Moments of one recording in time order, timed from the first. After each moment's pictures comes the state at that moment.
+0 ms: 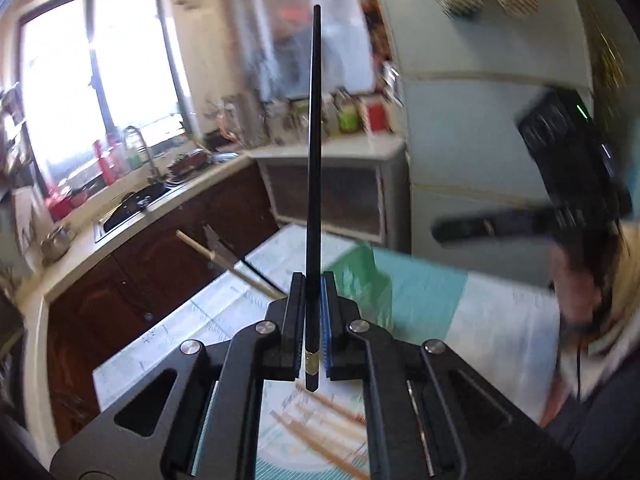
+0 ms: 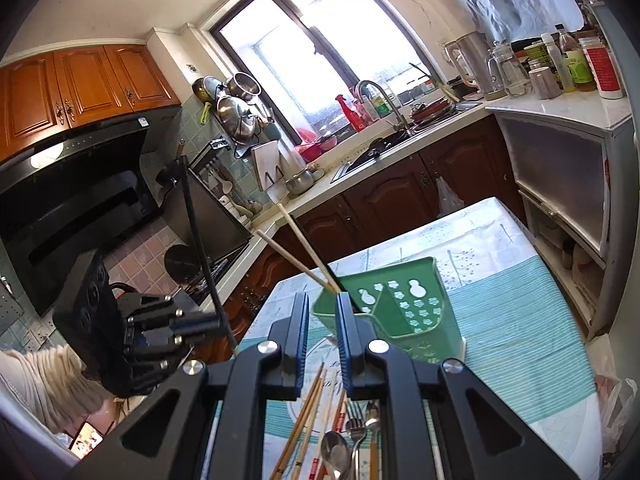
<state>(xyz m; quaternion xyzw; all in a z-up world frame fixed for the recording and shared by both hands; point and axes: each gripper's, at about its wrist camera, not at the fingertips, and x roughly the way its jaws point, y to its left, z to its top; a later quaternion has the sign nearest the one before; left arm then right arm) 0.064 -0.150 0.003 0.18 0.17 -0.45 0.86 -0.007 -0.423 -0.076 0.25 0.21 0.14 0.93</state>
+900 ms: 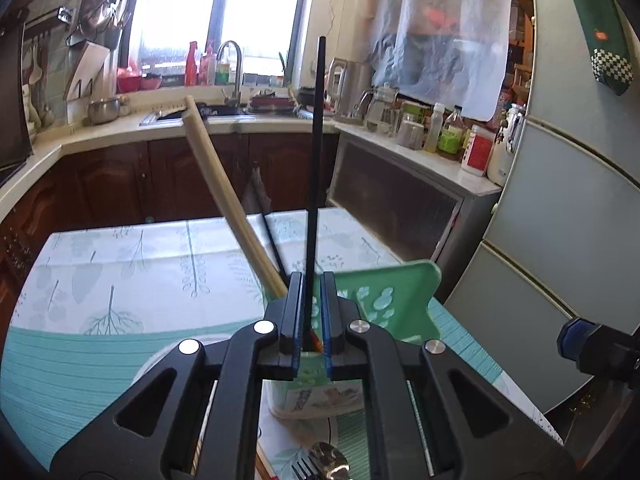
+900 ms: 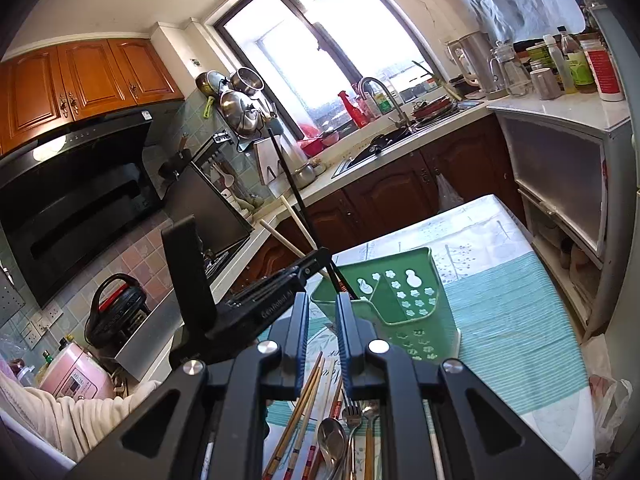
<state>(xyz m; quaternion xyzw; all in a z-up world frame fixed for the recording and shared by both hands) 0.144 -0.217 -0.122 0.01 0.27 -0.30 0.91 -0.012 -0.428 -0.084 0.25 0.22 0.14 0.93</state>
